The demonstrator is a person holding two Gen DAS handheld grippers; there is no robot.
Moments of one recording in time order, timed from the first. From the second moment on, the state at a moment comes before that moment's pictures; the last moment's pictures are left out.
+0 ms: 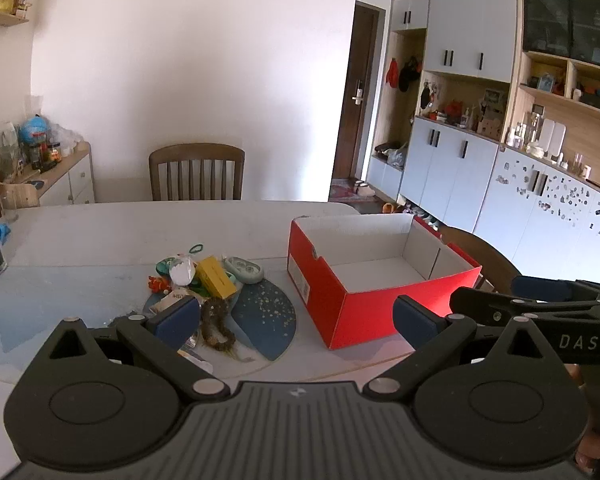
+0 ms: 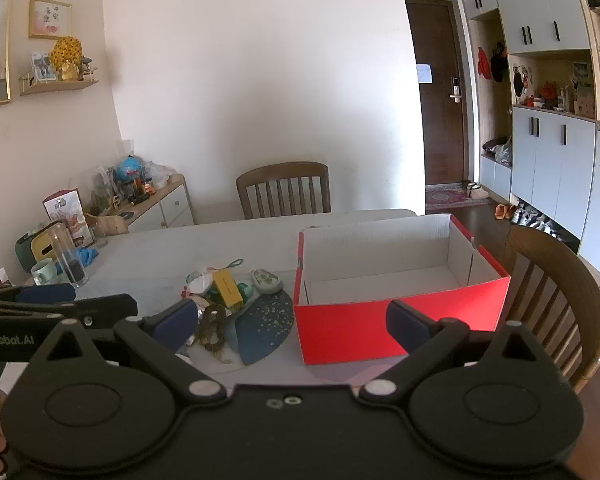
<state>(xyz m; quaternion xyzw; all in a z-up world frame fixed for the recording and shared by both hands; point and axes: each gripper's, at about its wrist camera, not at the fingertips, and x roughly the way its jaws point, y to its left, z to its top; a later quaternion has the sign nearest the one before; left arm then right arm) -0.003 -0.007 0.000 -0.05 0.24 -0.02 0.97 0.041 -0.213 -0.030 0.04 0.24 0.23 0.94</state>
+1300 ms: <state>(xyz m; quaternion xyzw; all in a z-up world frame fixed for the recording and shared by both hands) 0.029 0.057 -0.024 -0.07 0.27 0.01 0.96 0.073 -0.147 -0.047 0.00 0.27 0.25 0.93</state>
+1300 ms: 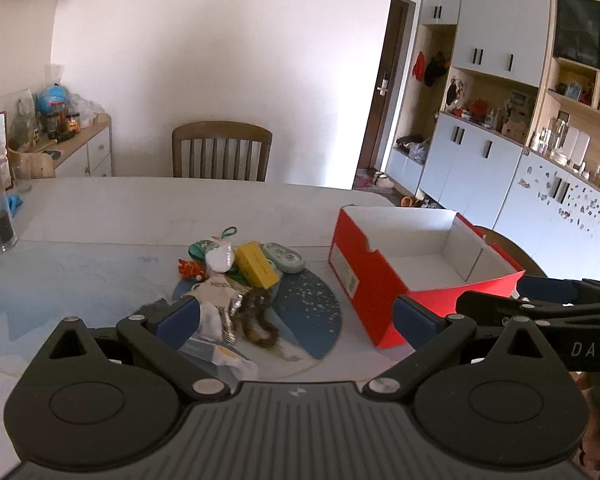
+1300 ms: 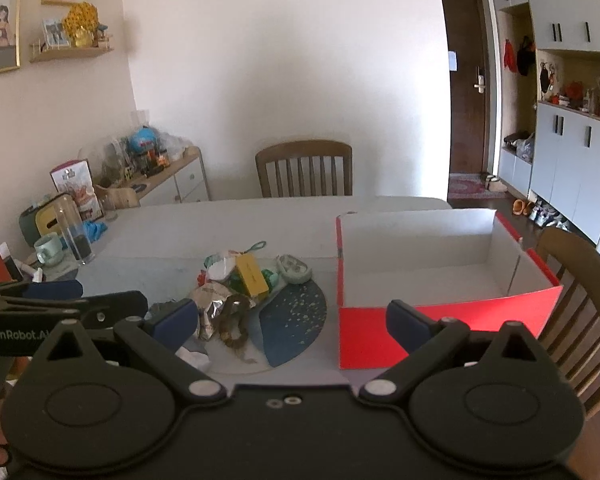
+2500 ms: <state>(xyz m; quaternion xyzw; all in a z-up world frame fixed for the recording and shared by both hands) 0.124 0.154 -0.148 0.04 0.38 -0.16 0.91 0.190 -0.008 -0.141 -0.08 0.43 0.25 0.86</state>
